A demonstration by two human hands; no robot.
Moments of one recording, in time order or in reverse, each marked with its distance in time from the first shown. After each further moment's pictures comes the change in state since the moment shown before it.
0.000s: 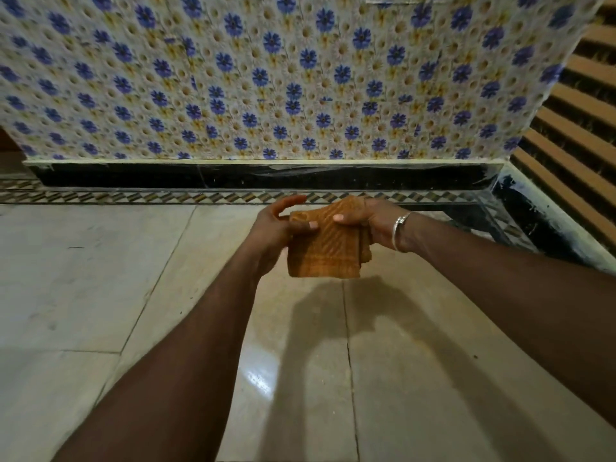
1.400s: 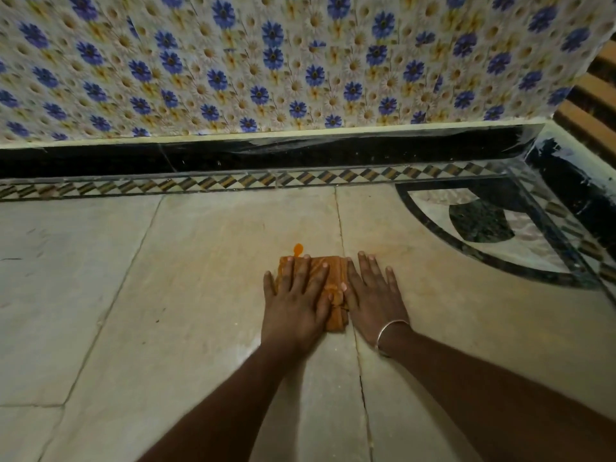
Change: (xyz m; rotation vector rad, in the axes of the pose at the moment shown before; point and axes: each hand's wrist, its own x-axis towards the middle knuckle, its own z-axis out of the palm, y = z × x) left_hand 0.055 -0.191 0.015 1.409 -0.050 0.305; right_hand 0.087 0.214 0.019 -1.309 0.333 -0.125
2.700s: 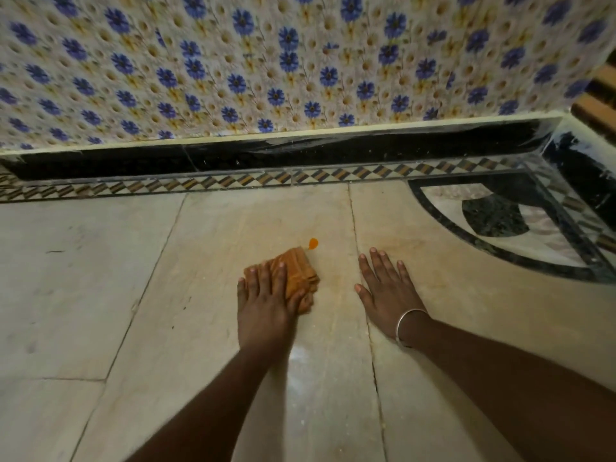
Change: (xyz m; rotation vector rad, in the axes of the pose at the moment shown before) left_hand -0.039 -0.049 -0.003 0.102 0.026 -0.272; right_hand -0.005 0.013 0.004 -0.075 -0.028 -0.091
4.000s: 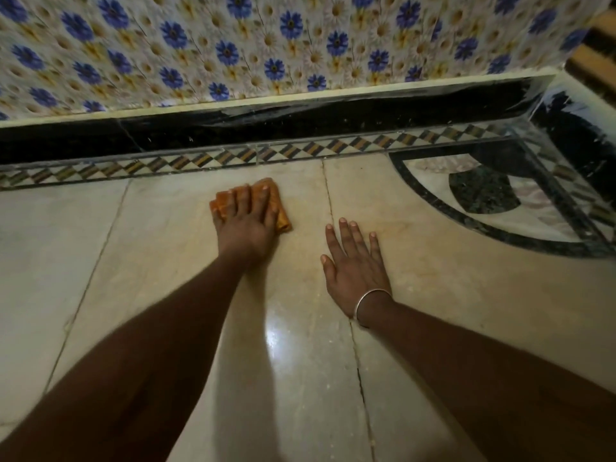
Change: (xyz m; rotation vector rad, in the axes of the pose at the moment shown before) left_hand 0.169 0.005 -0.003 -0.169 -0.001 0.069; right_hand 0.042 -0.023 0.005 0.074 0.143 0.102
